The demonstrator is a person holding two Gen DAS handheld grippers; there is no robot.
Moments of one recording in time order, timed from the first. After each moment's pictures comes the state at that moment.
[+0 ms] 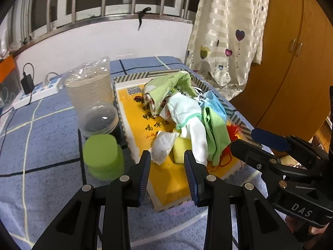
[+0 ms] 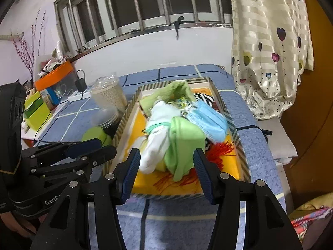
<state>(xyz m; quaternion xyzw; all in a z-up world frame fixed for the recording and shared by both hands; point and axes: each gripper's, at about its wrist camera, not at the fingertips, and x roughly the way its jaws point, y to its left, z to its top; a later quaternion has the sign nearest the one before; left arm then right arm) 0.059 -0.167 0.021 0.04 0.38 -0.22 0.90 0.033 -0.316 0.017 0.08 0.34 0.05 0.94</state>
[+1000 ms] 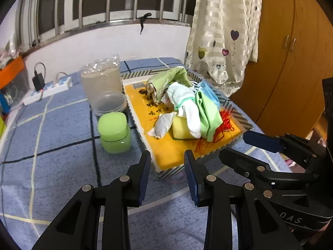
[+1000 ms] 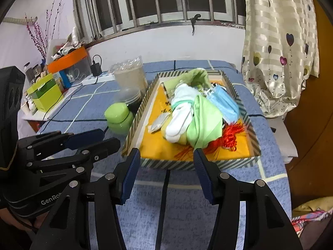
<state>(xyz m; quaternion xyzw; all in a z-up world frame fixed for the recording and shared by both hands) 0.005 -0.148 0.023 0.05 0.37 -0.22 0.90 -0.008 -0.284 0.010 0.04 0.35 0.08 0.93</state>
